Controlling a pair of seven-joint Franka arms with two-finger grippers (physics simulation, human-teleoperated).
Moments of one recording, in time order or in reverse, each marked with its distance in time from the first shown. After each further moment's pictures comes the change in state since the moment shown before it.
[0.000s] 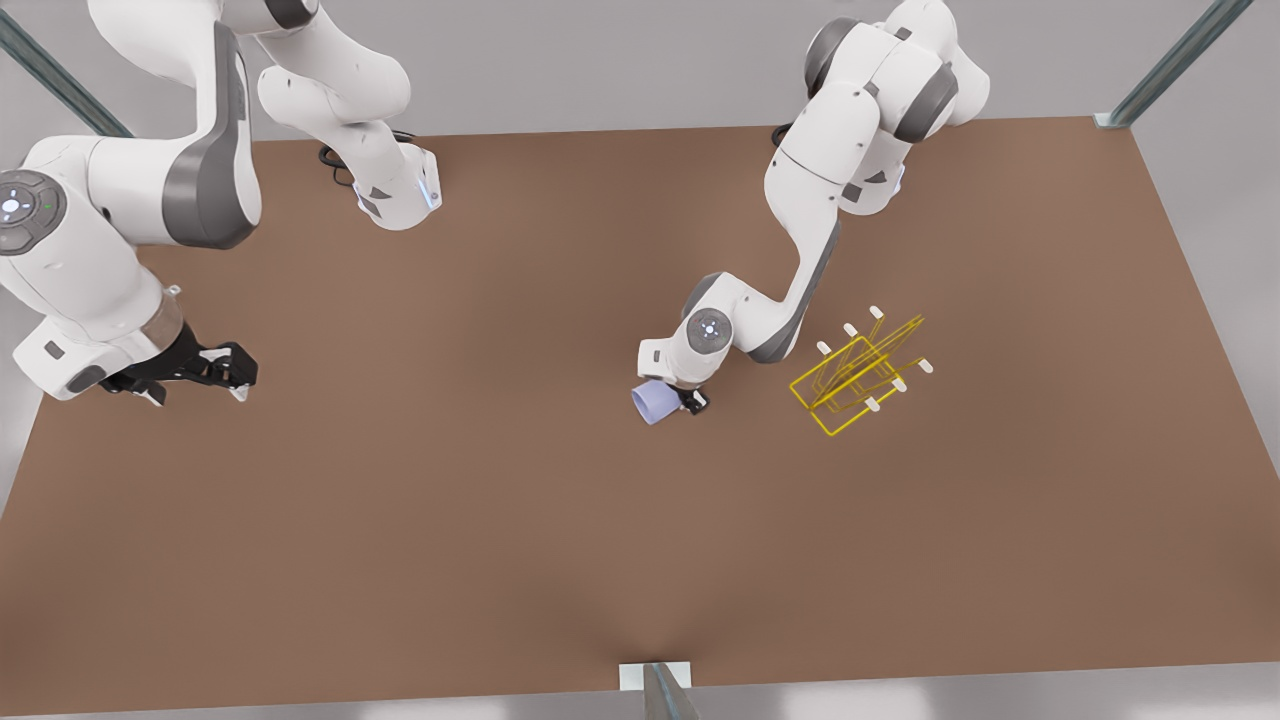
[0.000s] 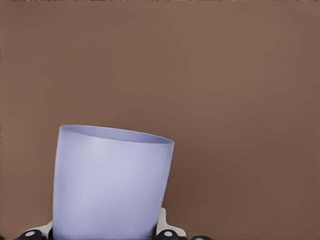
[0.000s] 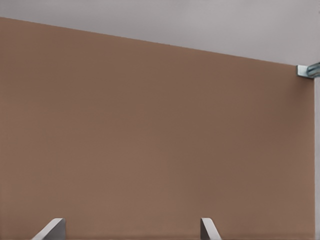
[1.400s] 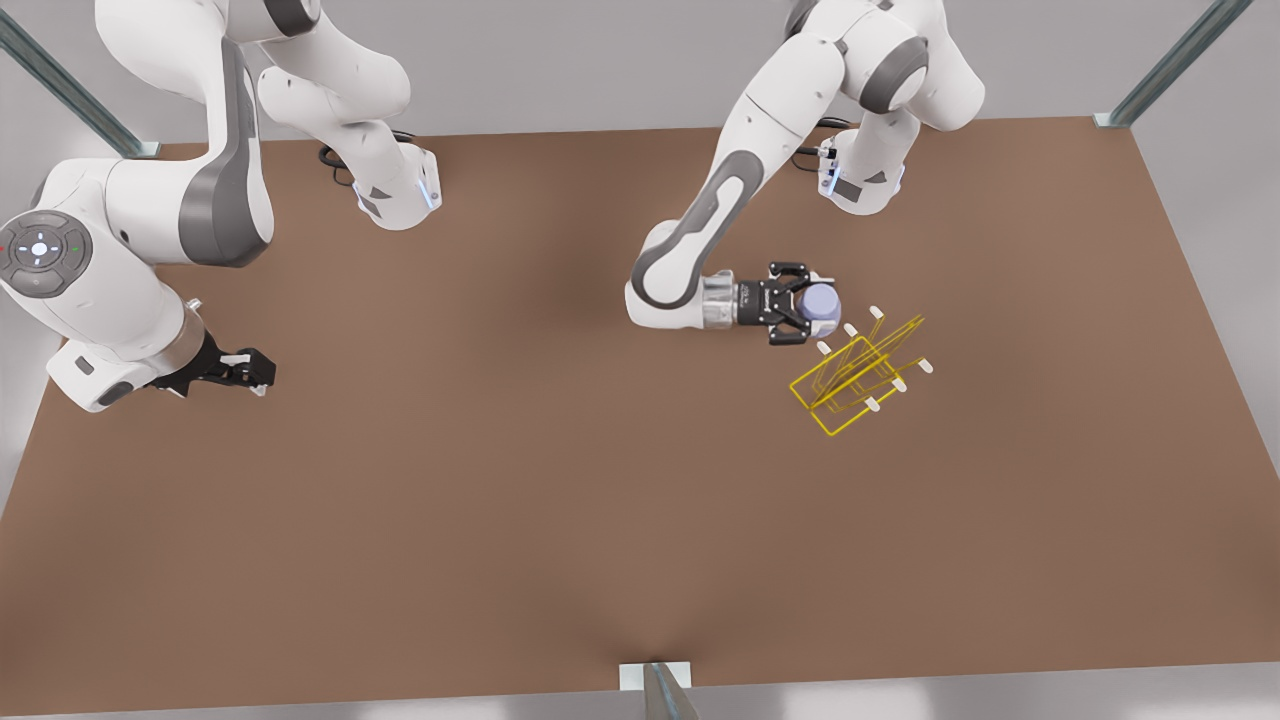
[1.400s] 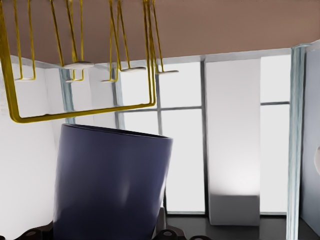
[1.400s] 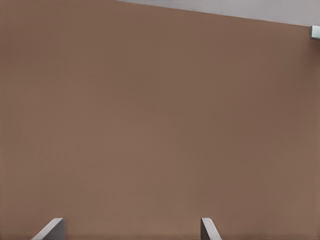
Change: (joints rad) left arm -0.221 -0.053 0.038 0.050 1.184 -1.551 0.376; right arm 0.008 0.031 0.000 -0.002 0.006 -0.091 0.054
